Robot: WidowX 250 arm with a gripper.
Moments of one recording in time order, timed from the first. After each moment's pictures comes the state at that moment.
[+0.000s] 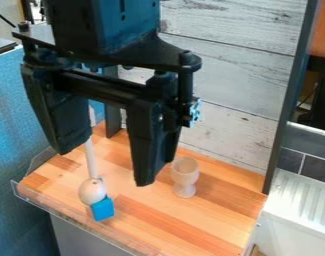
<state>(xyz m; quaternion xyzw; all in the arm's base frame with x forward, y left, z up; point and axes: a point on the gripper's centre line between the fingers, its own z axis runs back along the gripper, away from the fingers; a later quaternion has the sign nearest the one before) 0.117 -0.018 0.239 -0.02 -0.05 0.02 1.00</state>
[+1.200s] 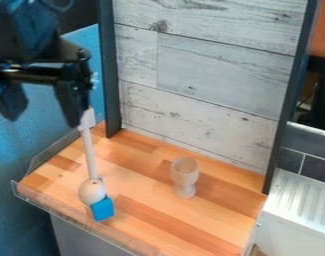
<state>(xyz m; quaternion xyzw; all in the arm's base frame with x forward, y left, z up) 0.162 0.105 0.208 0.03 -0.16 0.19 0.97</state>
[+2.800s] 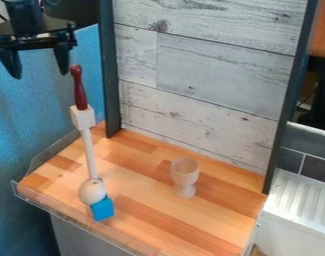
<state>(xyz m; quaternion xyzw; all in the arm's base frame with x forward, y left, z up) 0.263 0.228 0.186 0.07 -0.19 0.38 0.90</state>
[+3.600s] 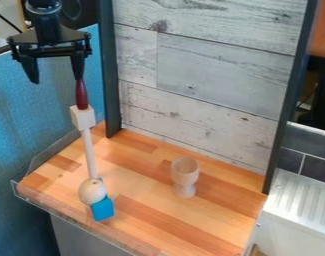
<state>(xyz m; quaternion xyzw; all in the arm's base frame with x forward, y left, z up) 0.294 0.240 0.164 0.09 -0.17 0.40 0.90</state>
